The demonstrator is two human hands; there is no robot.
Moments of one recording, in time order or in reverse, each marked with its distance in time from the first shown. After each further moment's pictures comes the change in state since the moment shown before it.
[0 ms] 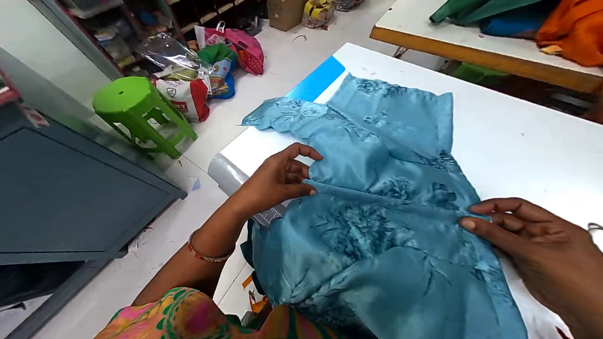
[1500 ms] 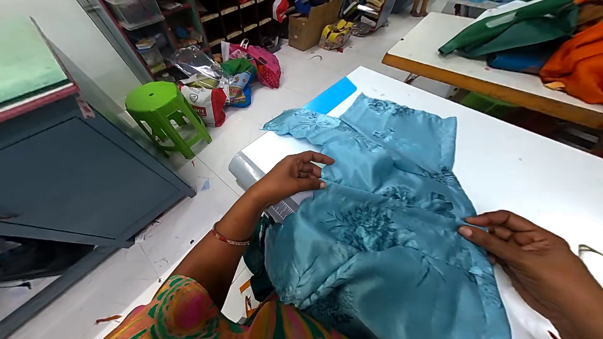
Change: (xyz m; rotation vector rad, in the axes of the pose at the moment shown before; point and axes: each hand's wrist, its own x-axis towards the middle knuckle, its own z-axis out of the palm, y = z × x) left_hand 0.005 0.002 0.002 -0.137 -0.009 -0.053; right_hand 0.006 0.007 -0.010 0.080 -0.063 -0.022
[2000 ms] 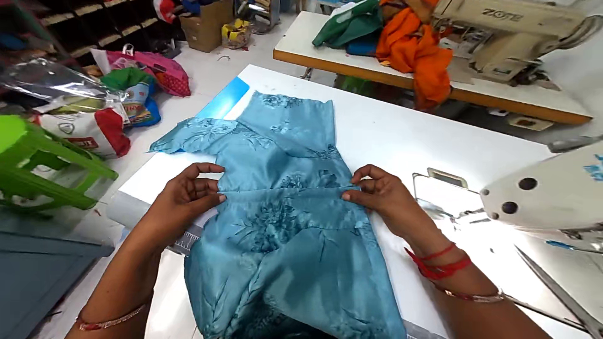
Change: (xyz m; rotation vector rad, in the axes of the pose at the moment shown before) left_hand -0.003 -0.003 0.008 0.114 0.181 -0.062; right_hand -0.004 -0.023 0.006 0.034 -0.015 0.103
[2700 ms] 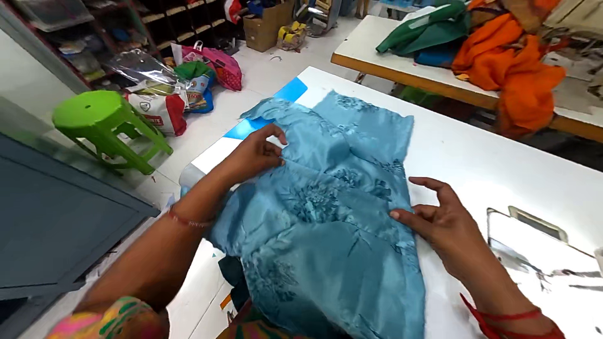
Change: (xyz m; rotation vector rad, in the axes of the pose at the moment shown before) left_hand 0.059 0.018 -0.014 0.269 -0.153 0.119; right_hand 0.000 0.002 0.014 -0.208 0.101 0.015
